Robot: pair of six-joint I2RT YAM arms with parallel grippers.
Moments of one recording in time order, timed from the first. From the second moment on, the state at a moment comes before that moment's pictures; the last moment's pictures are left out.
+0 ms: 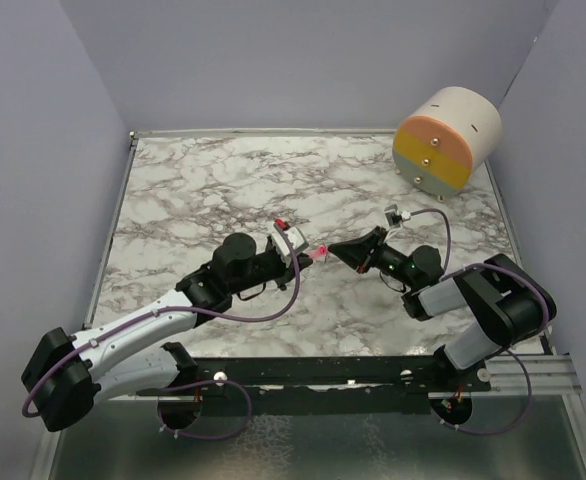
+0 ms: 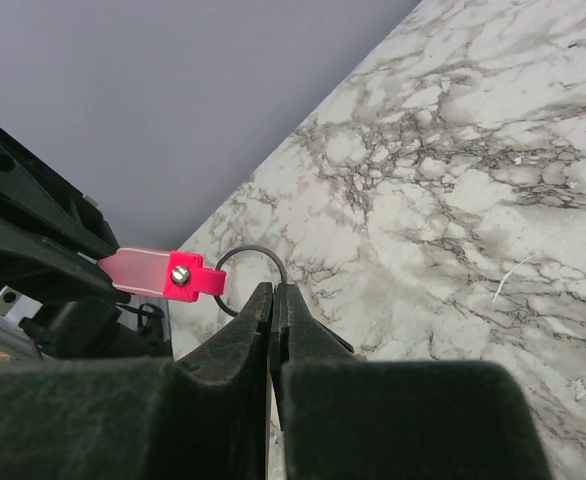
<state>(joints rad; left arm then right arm) -0.86 1.01 0.61 0.16 0.22 0.05 0.45 1.58 0.26 1.51 -0.57 0.78</state>
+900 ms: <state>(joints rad) -0.81 1.04 0.63 0.15 0.25 -0.04 0.45 1.32 0.25 1.38 -0.51 0.36</state>
